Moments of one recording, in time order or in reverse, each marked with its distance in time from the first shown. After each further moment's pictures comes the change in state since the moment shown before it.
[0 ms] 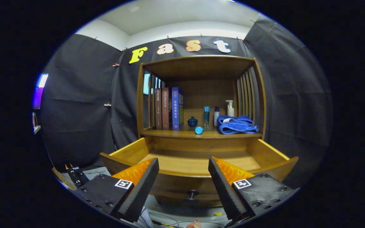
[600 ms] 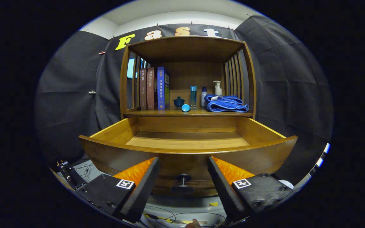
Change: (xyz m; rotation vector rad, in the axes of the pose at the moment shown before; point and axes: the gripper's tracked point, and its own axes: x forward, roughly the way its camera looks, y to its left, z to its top) arm 0.010 -0.020 -0.046 -0.049 0.105 -0.138
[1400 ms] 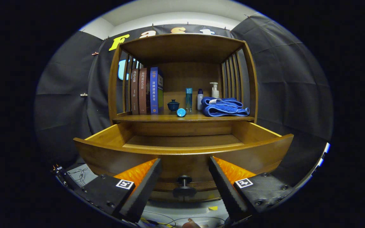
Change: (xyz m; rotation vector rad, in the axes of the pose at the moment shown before) arm 0.062 0.004 0.021 0.024 -0.017 -0.037
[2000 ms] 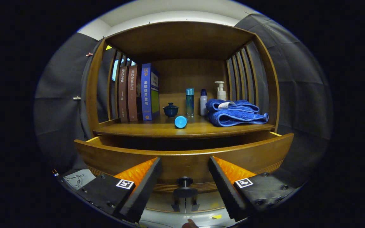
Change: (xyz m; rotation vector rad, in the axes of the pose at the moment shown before) arm 0.104 0.003 0.021 0.018 -0.022 -0.005
